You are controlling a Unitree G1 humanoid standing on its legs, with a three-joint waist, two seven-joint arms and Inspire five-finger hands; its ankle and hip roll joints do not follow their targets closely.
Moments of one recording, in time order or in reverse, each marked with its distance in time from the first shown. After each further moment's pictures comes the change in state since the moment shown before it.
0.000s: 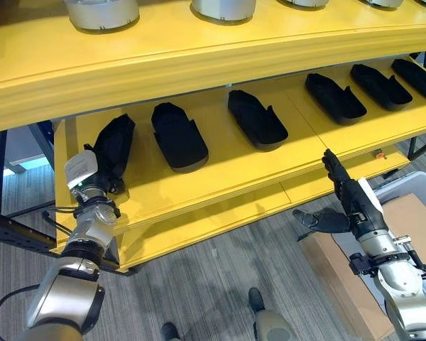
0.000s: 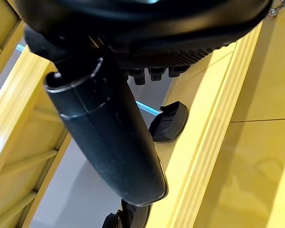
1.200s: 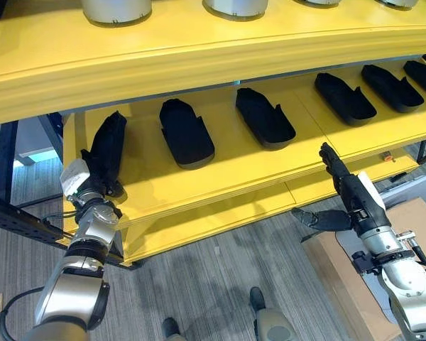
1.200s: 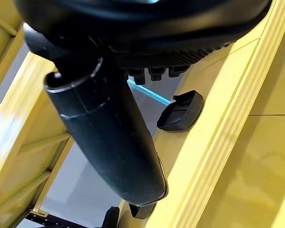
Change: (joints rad) left arm -0.018 -0.040 0.079 0.053 -0.084 0.035 0.021; right arm 0.007 -0.036 -0.004 -0.073 -0.005 0.003 0.016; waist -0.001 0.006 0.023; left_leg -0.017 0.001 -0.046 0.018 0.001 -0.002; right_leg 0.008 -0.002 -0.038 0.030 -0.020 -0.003
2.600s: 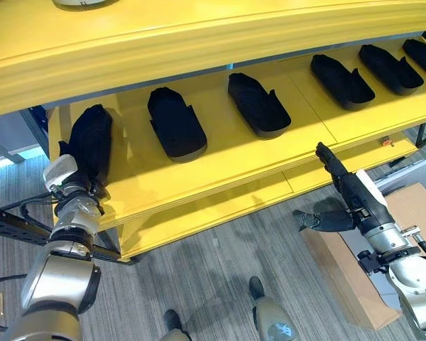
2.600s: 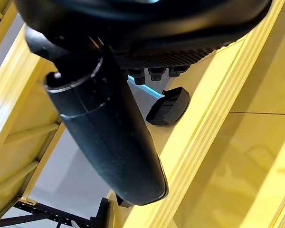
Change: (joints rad) left arm -0.152 0.082 -0.138 0.212 0.081 -0.017 -0.151; right arm 0.000 -0.067 -0.003 -0.002 0.001 -0.010 0.037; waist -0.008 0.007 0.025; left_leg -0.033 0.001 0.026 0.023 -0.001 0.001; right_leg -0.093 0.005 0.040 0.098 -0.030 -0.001
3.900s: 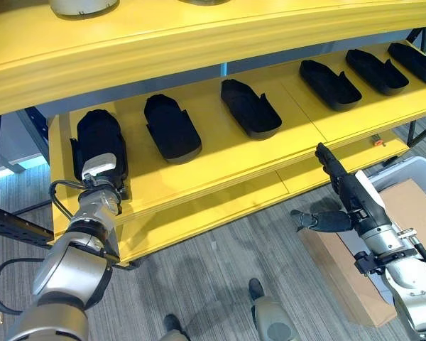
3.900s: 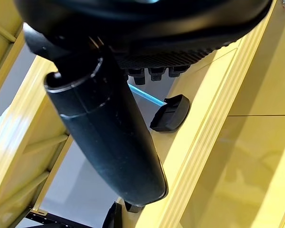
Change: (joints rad) left arm -0.045 -0.051 -0.152 -0.005 0.072 -0.042 -0.134; right arm 0.002 0.044 0.000 0.000 0.008 0.003 0.001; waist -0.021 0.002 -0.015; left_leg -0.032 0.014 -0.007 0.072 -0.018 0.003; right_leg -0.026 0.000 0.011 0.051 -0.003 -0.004
